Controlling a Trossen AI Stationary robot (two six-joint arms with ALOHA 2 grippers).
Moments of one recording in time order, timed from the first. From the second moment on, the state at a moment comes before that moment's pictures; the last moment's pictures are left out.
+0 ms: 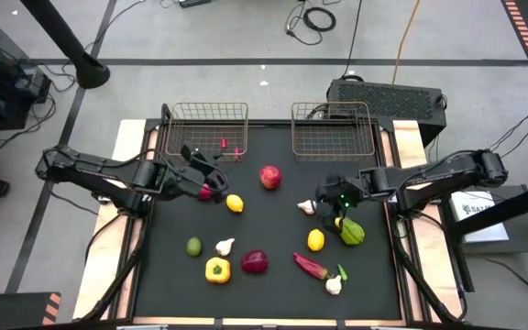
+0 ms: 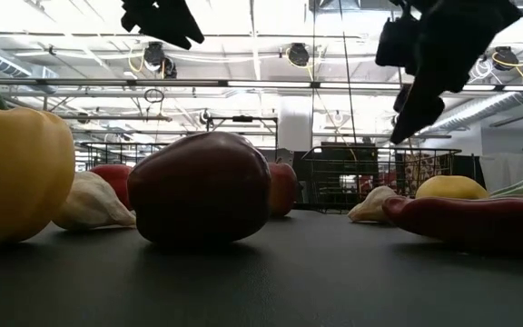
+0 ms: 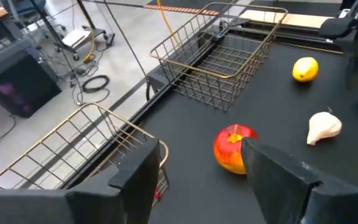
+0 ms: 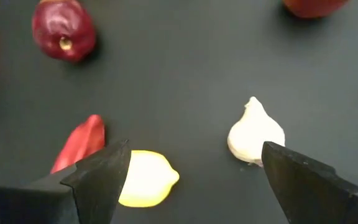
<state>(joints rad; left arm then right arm) -0.16 1.16 1.04 -0.53 -0.76 -0.31 0.07 1.18 0.75 -0.47 -0.06 0.39</state>
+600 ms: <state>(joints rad) -0.17 1.16 1.04 -0.52 -0.74 -0.31 0.07 1.36 0.71 -0.37 0.11 0.13</state>
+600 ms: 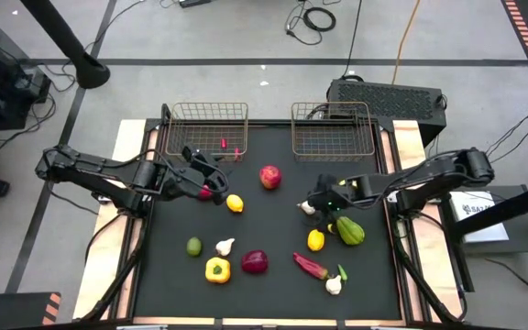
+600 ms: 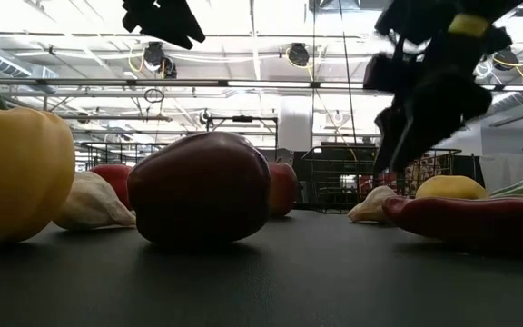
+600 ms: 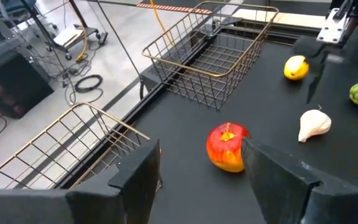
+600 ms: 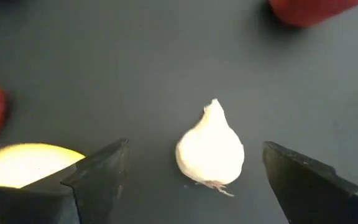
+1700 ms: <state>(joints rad) -0.16 1.19 1.04 -0.51 -0.74 -0.27 -0.02 1.53 0.71 -0.32 0.04 0.15</state>
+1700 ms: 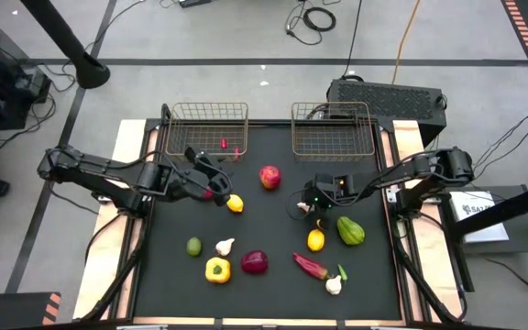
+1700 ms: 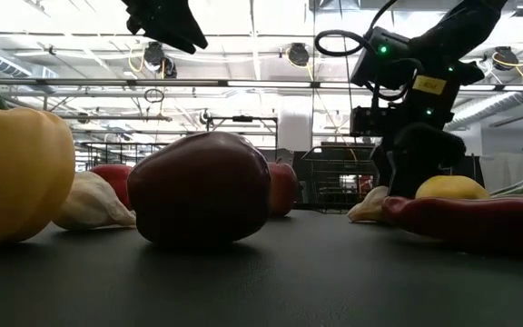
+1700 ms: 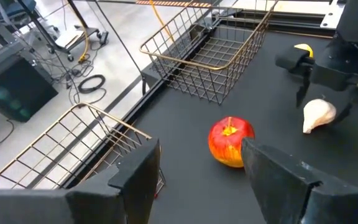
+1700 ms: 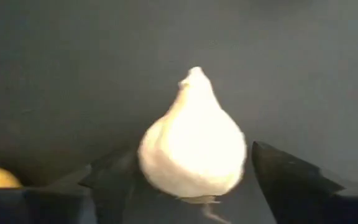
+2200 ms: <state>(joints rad) -0.16 1.19 1.04 -0.51 -0.74 -0.28 -0.02 1.53 0.72 -0.31 0.02 0.15</state>
